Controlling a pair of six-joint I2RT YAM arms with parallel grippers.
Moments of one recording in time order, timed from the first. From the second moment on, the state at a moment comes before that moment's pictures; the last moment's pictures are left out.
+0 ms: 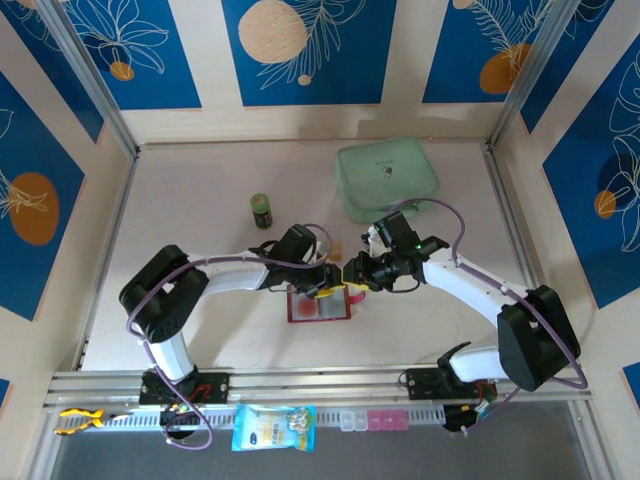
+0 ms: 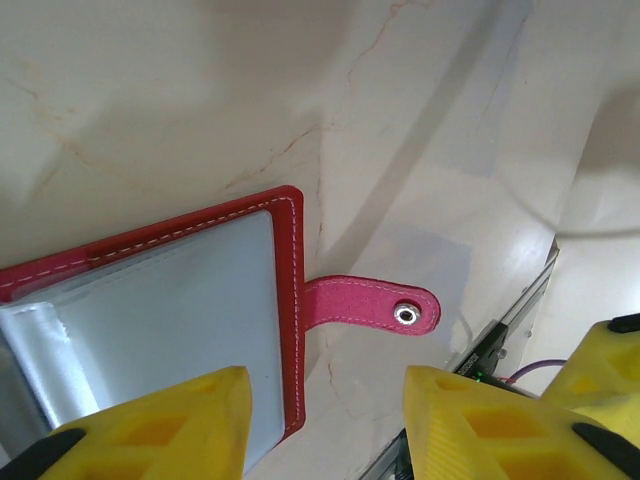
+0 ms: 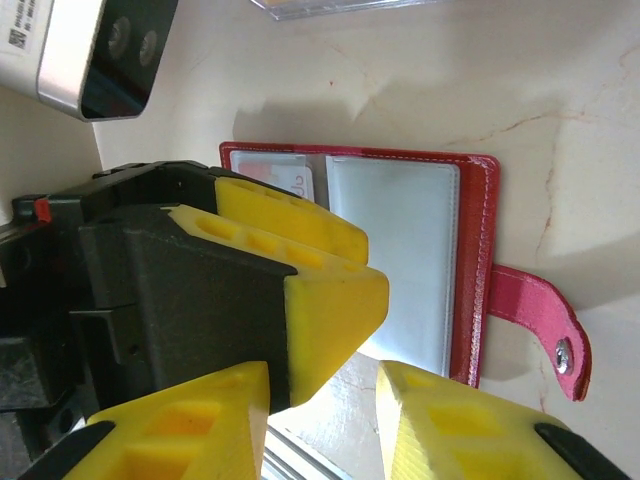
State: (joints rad) left arm -0.79 1.75 0.92 -0.04 0.55 -1.04; right arm 0.52 1.34 0.80 -0.55 -0.54 0.70
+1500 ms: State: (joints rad) left arm -0.67 1.45 0.56 -0.10 0.42 -1.01; right arm 0.74 1.70 0.93 -0.41 -0.55 0.76
